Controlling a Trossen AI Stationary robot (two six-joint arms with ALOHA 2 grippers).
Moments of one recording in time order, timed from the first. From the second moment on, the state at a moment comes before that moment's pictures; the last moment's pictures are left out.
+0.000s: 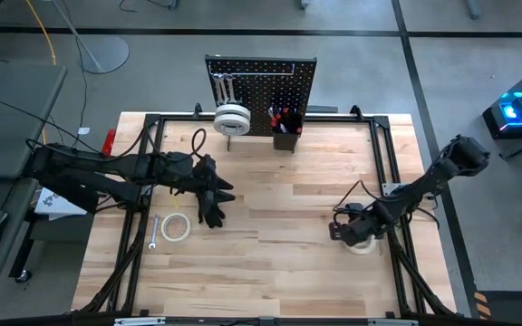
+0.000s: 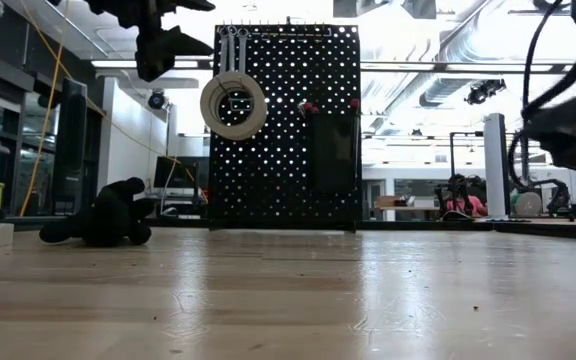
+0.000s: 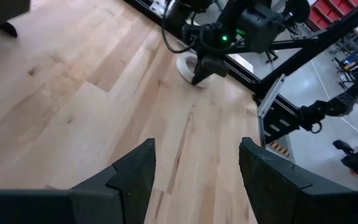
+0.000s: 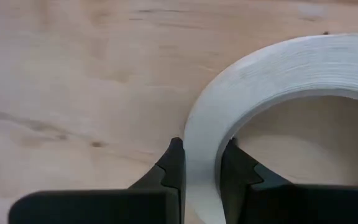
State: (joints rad) left arm -0.06 1.04 0.77 -0.18 0.02 -0.60; right arm 0.55 1.27 0.51 -0.52 0.01 2.04
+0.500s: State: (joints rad) left arm -0.07 1.04 0.77 -0.18 0.03 -0.62; right arm 0.56 1.23 0.66 -0.89 0.07 2.00
